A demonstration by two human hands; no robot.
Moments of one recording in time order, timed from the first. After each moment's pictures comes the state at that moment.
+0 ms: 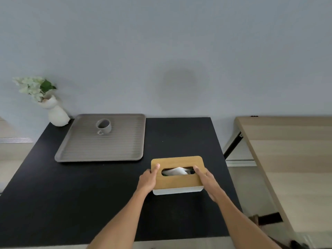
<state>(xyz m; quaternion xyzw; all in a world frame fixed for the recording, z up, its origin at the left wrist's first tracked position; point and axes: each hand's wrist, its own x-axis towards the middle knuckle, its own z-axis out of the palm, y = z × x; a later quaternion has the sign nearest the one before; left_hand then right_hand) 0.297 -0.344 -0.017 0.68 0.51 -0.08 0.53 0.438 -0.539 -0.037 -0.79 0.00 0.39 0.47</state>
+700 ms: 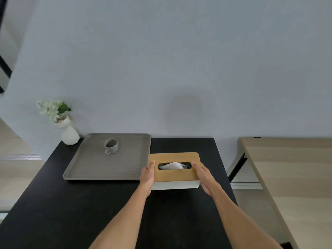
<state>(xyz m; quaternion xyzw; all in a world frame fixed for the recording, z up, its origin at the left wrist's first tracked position) 0.336 -0.304 0.030 0.54 0.53 0.07 0.65 0.472 -0.475 0.031 -0.74 -0.03 0.38 0.55</state>
